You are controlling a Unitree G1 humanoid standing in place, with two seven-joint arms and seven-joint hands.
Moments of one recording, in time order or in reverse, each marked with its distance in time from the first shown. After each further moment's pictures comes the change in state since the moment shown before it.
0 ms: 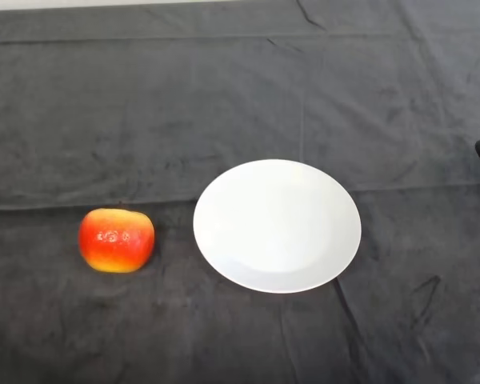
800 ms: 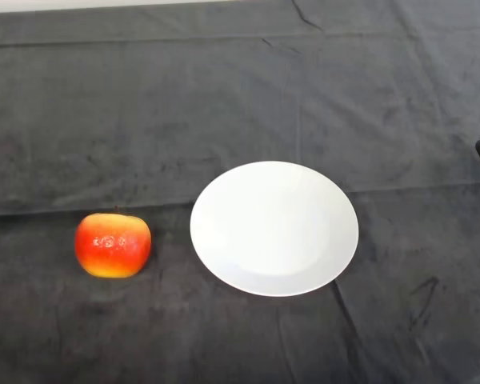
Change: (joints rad) left arm 0.001 -0.042 -0.176 -0.017 0.171 -0.052 0.003; right arm 0.000 0.000 0.000 0.000 0.000 -0.001 0.000
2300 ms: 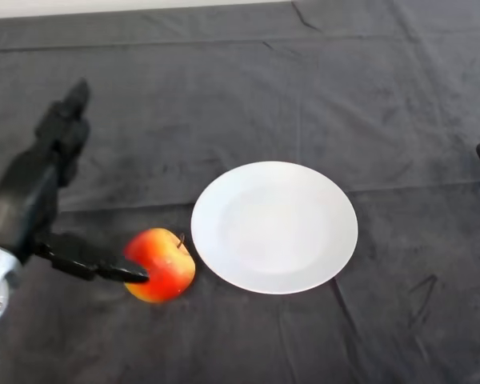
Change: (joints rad) left arm 0.401 -0.101 -0.345 -1.219 0.000 0.585 -0.292; right arm 0.008 -0.001 0.000 -0.002 0.000 -0.001 -0.001
